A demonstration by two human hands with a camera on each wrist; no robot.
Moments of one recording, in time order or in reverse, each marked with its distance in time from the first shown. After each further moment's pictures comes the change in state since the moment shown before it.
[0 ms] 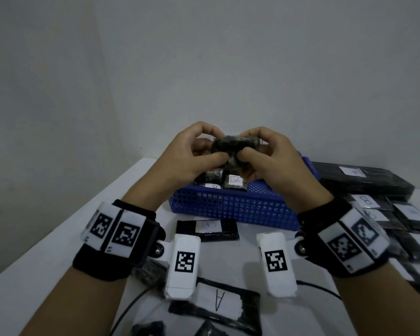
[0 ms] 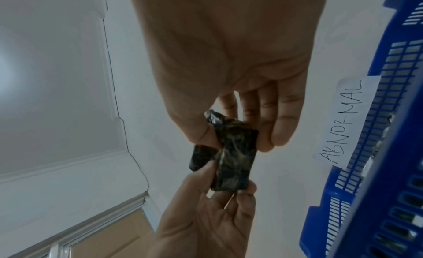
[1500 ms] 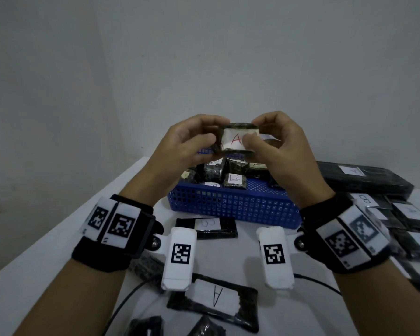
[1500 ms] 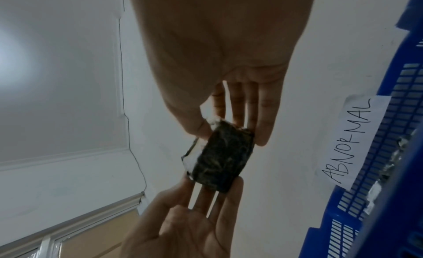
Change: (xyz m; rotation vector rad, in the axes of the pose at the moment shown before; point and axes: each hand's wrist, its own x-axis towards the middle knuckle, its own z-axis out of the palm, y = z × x) left_hand -0.002 0.003 -0.002 -0.204 -0.012 0.103; right_hand 0.000 0.000 -0.007 0.038 0.157 -0.147
